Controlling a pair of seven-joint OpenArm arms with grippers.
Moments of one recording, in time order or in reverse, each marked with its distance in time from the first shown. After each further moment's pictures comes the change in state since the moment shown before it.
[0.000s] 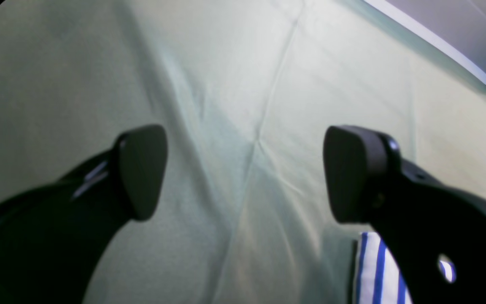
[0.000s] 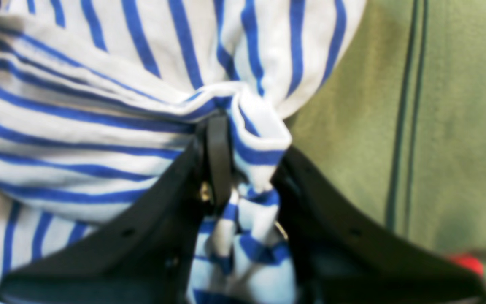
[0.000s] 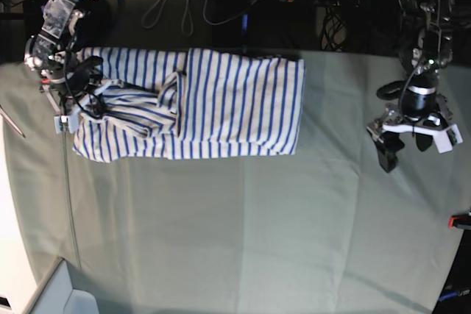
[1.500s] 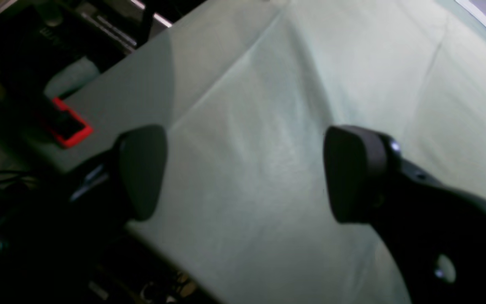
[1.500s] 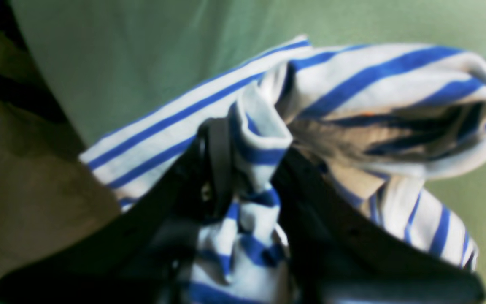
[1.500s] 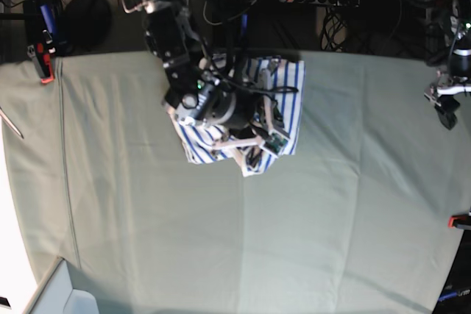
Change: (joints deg) left arm 11.3 0.3 -18.1 0.2 0.2 -0.2 0.2; right arm 4.6 -6.1 -56.0 7.7 -0.6 0.0 -12.3
